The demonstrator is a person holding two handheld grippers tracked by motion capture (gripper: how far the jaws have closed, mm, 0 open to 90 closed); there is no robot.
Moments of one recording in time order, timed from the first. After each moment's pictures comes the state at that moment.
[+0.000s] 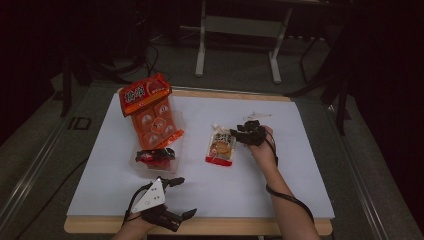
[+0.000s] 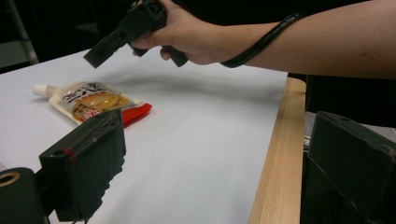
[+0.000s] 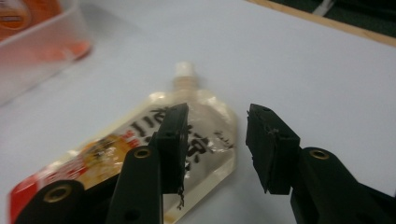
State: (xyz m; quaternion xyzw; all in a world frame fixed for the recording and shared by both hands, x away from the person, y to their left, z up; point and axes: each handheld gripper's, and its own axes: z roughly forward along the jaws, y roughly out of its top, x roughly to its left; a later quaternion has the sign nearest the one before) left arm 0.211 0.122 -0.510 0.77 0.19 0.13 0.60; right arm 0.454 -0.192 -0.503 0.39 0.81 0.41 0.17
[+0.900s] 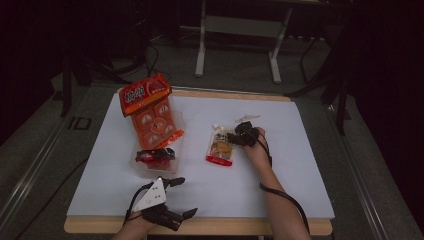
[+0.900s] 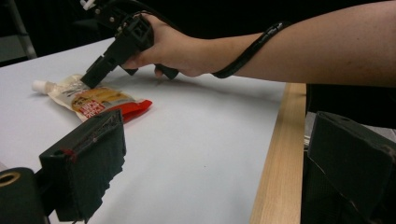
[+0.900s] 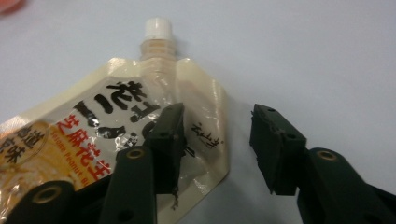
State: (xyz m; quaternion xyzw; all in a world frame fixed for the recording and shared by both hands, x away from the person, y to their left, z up) left arm 0.213 0.122 -0.512 0.76 0.20 0.13 0.60; right arm 0.474 -0.178 -0.536 0.40 0.83 0.35 0.18
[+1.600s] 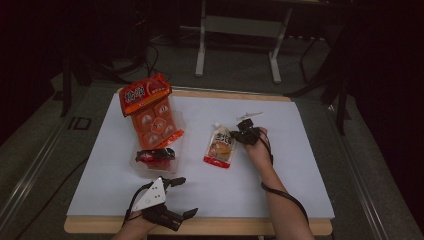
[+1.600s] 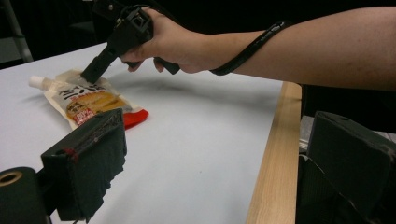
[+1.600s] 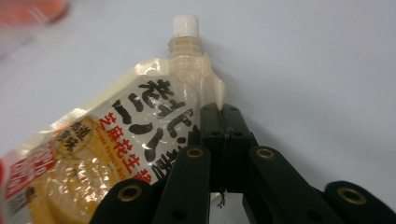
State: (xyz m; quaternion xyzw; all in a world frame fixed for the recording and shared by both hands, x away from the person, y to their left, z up) left arm 0.212 0.120 -0.510 0.76 0.20 0.12 0.60; right arm 0.467 -0.178 -0.517 0.41 0.83 0.35 0.13
